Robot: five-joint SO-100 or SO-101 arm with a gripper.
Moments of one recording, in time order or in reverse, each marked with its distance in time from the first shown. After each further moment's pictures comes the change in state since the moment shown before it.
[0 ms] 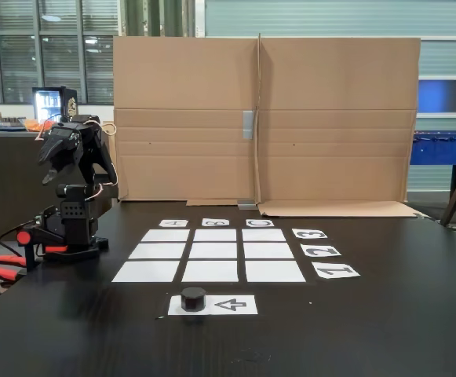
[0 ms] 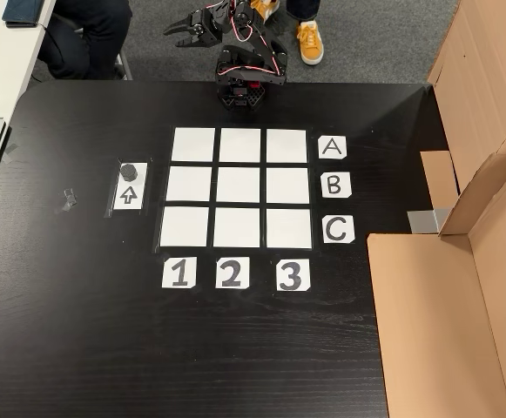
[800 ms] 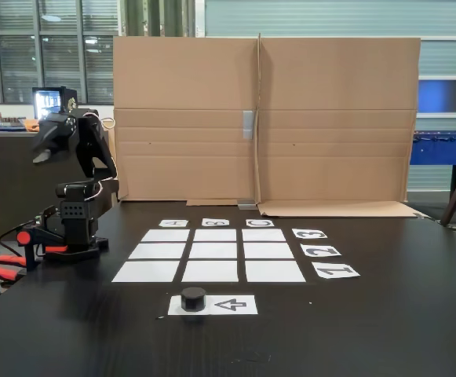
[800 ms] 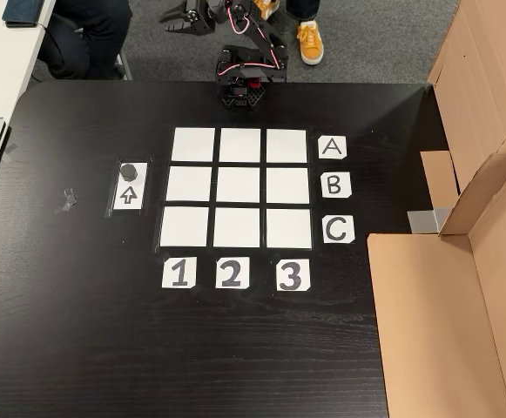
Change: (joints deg) arm 0.7 -11.6 -9.1 -9.4 0.0
